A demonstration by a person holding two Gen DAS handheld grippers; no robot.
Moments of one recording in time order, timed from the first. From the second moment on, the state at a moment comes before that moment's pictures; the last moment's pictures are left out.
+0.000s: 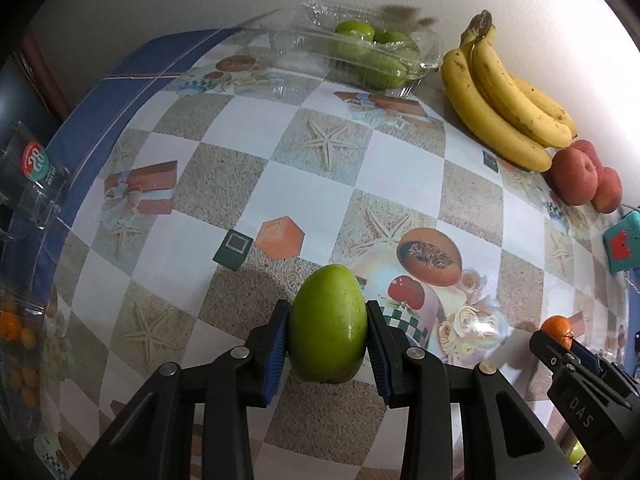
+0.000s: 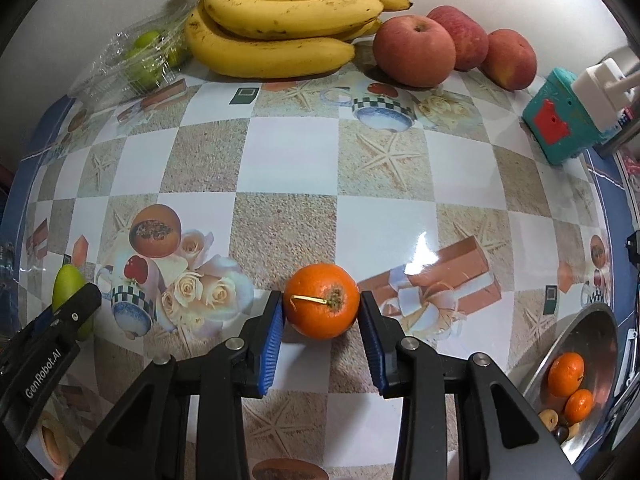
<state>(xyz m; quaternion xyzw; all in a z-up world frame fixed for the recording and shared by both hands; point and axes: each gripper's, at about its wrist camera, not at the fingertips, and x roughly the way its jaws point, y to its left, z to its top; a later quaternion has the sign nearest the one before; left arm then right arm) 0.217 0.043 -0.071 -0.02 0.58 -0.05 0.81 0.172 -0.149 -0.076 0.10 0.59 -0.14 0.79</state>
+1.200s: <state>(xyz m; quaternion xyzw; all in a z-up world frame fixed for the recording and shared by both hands) 0.130 -0.033 -0.011 0.02 0.55 -0.16 0.82 0.012 -0.169 -0.028 0.14 0.52 -0.20 0.82</state>
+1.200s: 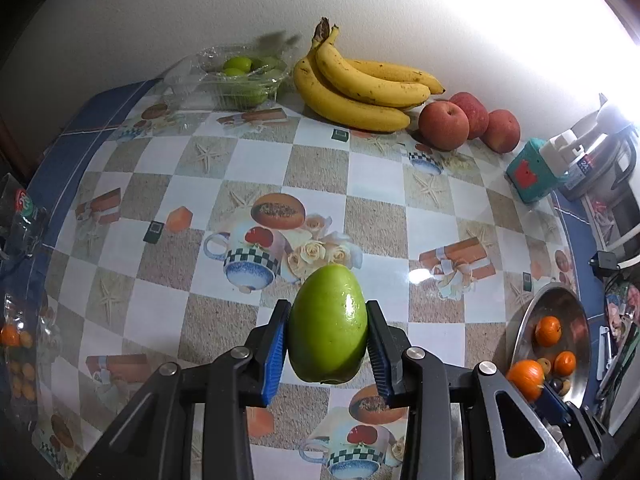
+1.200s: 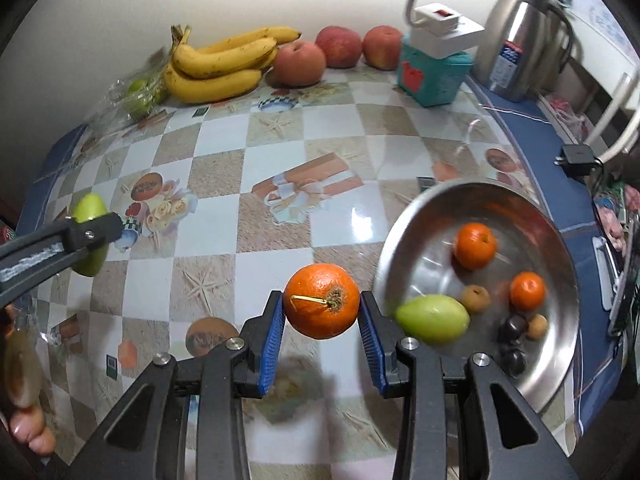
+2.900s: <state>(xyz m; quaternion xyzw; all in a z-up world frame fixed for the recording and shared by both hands) 0.012 -0.193 -0.017 0.13 0.52 -0.33 0.78 -0.073 -0.328 -0.023 0.30 0.45 -0.28 0.79</state>
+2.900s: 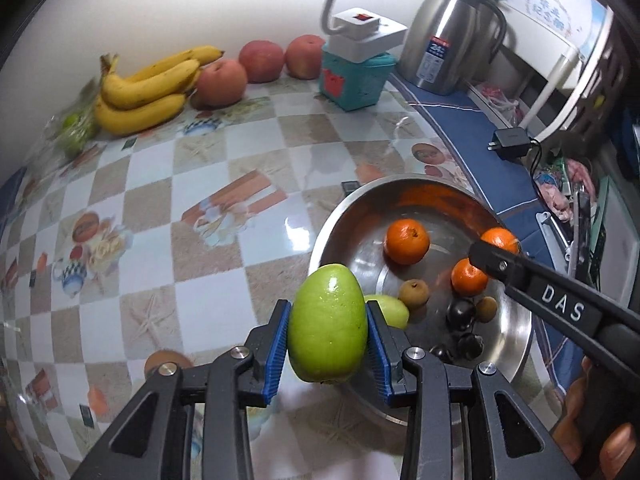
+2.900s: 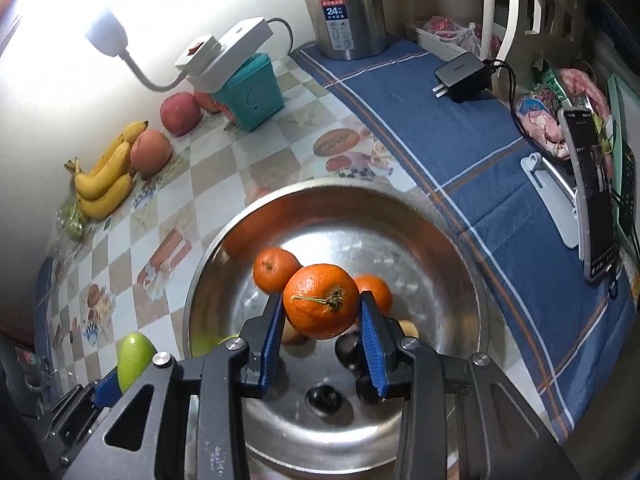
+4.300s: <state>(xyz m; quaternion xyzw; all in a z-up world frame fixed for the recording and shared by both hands) 0.026 -0.238 -0.046 0.12 0.52 -0.34 0.77 -0.036 -0.358 -0.056 0.27 0.47 -0.27 0.80</state>
